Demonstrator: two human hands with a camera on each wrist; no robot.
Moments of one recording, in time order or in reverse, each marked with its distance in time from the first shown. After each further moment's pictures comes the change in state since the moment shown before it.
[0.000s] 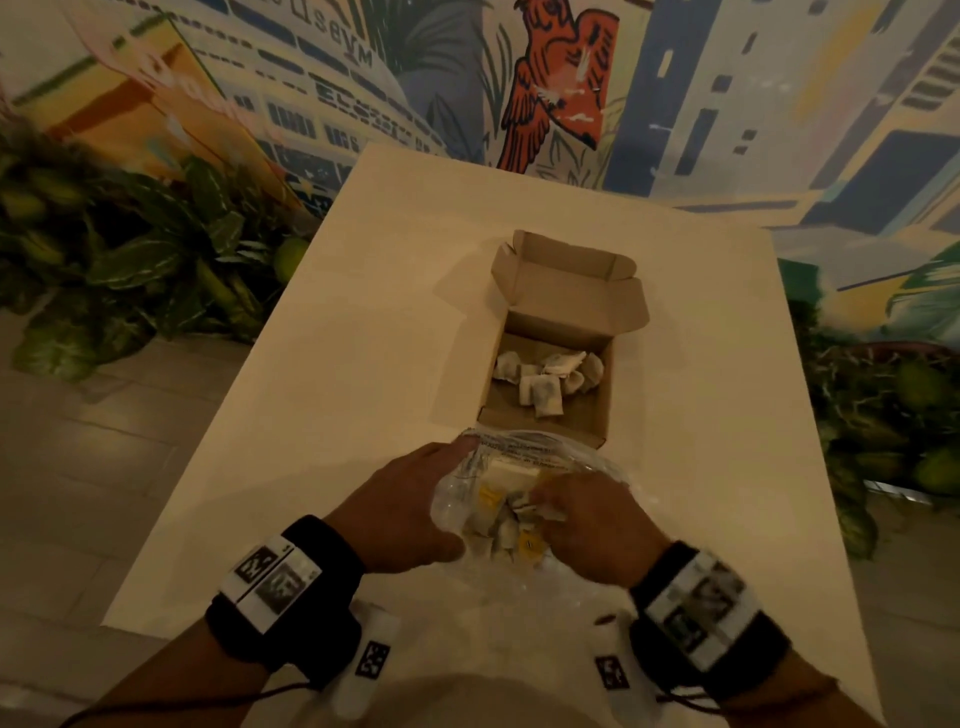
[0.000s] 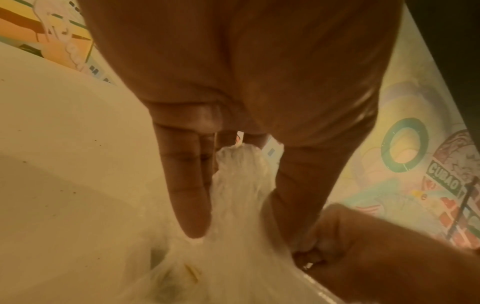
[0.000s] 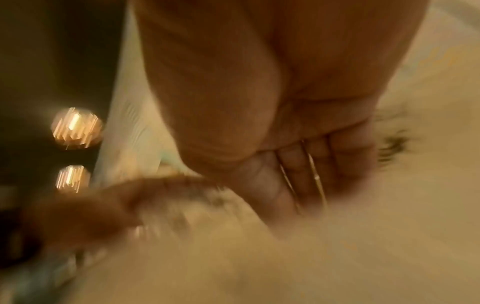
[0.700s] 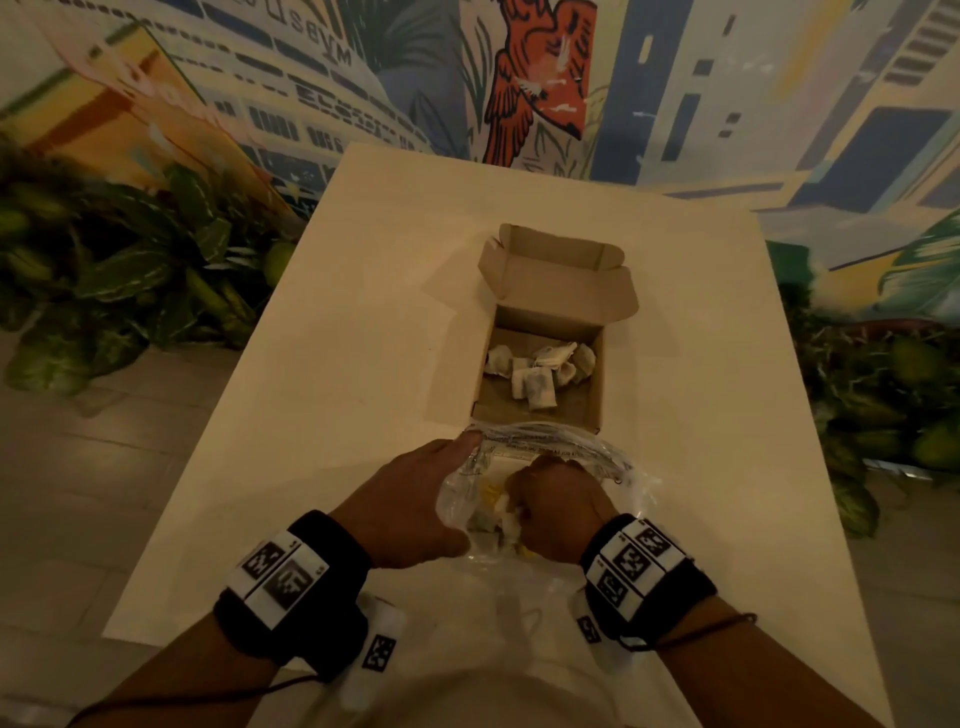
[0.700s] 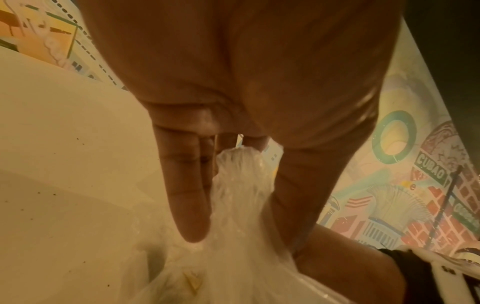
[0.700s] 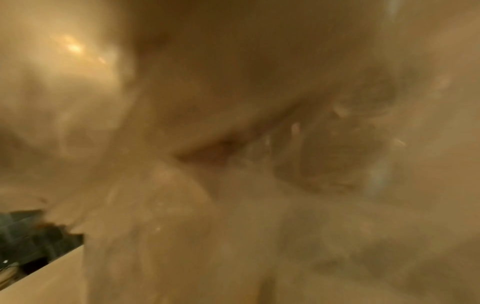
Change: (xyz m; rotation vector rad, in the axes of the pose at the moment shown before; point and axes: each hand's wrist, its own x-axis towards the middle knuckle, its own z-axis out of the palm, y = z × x) left_hand 0.006 0.008 0.003 0.037 -0.030 0.005; right_hand 0.032 -0.003 0.024 -0.157 0.005 0.032
